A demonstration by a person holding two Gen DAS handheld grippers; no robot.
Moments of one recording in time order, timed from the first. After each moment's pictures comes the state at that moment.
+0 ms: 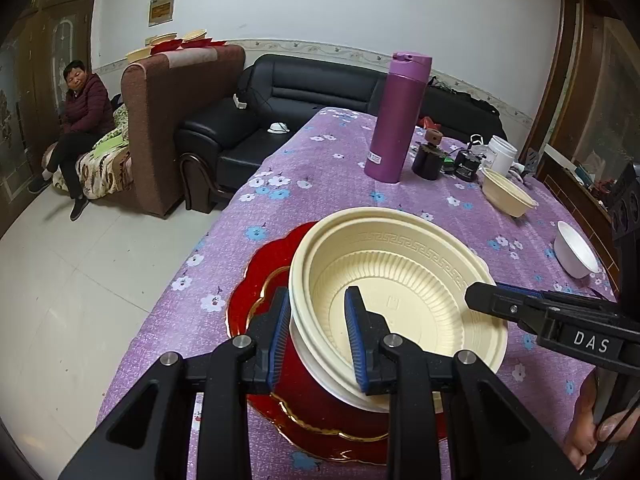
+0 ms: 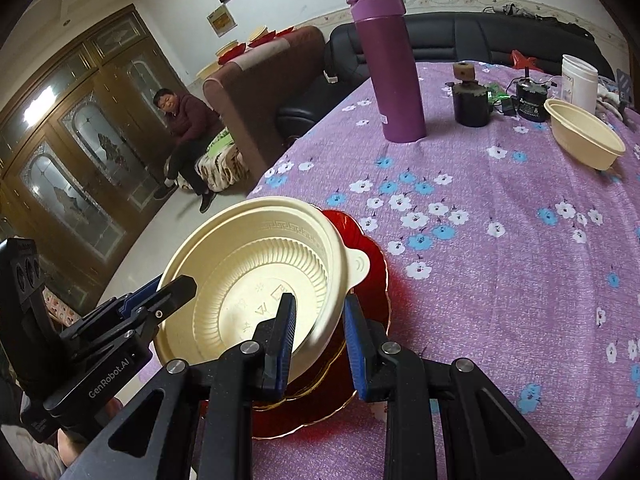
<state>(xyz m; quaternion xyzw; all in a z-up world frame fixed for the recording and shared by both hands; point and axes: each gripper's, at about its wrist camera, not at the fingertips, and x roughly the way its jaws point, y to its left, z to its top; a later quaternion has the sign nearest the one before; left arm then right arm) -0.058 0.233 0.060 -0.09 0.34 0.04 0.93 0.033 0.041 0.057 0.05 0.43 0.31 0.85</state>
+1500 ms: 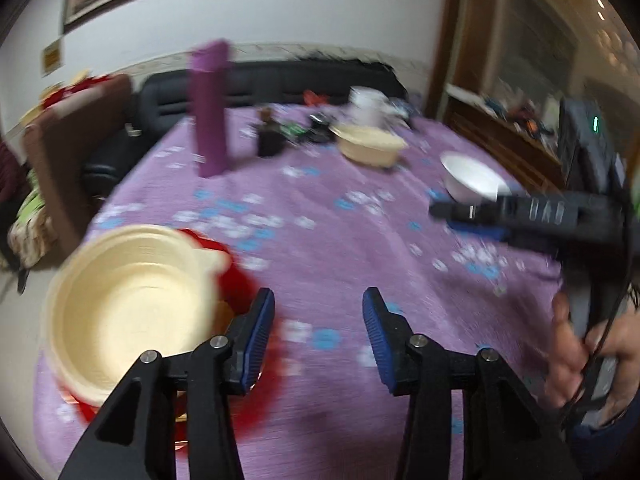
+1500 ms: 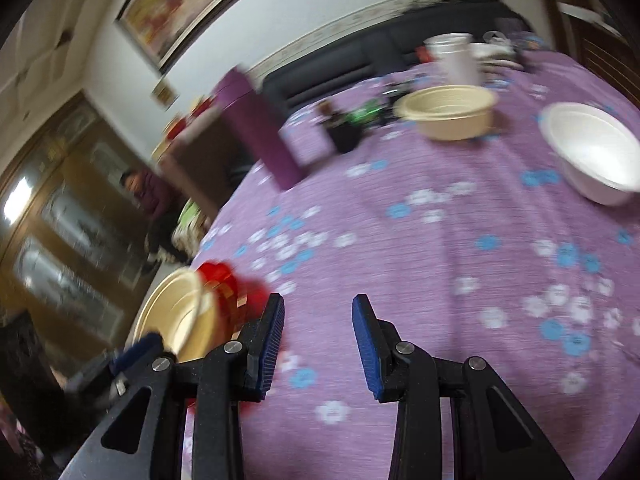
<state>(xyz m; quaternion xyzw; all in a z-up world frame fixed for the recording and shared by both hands) -0.054 0.053 0.065 0.01 0.36 -0.13 0.92 0.033 -0.143 0.064 0.20 0.39 0.21 0.87</state>
